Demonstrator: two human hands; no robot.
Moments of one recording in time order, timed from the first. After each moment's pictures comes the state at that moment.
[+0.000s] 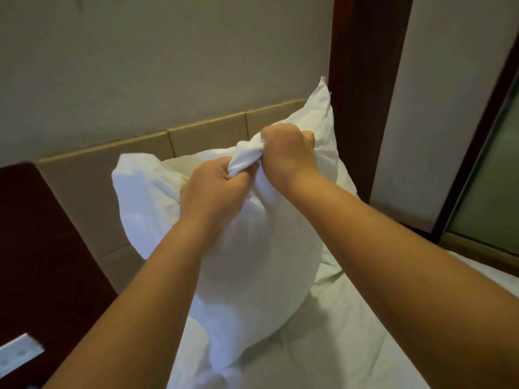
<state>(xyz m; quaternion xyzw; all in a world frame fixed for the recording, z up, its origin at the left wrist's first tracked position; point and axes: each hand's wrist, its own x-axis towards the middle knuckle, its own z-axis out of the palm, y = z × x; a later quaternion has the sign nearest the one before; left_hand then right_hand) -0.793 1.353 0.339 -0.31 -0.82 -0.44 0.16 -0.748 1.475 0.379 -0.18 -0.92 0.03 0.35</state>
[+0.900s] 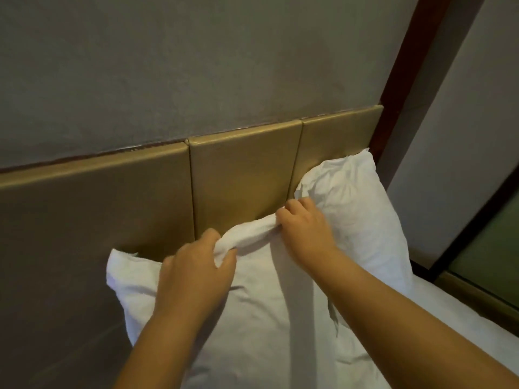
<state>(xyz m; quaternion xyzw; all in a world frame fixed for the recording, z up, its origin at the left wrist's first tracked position) -1.094 1.358 0.233 -0.27 -0.91 -0.31 0.02 -1.047 1.551 0.246 -0.15 -0.96 -0.09 0.23</state>
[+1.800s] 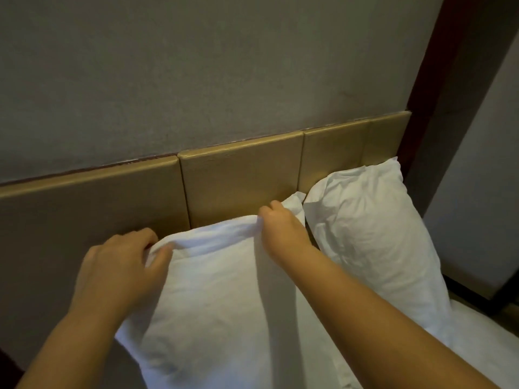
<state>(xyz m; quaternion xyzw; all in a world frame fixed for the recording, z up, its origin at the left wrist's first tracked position) -1.103 1.310 0.255 -0.22 -0.93 -0.21 0.19 -1.060 1.552 0.269 -0.13 -0.98 0.11 0.12</state>
